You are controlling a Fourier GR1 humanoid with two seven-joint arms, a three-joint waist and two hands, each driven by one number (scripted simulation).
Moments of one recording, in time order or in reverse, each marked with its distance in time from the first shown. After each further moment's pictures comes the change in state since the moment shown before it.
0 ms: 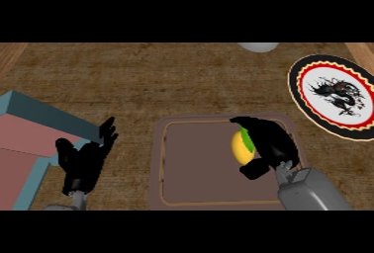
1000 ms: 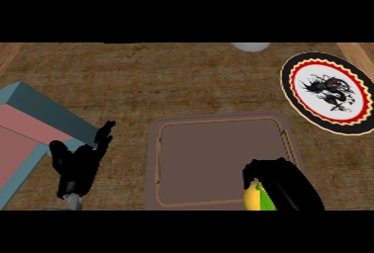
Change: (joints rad) left arm 0.027 -0.016 0.049 -0.014 -0.027 -0.029 0.014; right arm 0.347 -0.111 0.085 -0.336 0.187 -0.195 -0.317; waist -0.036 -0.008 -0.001
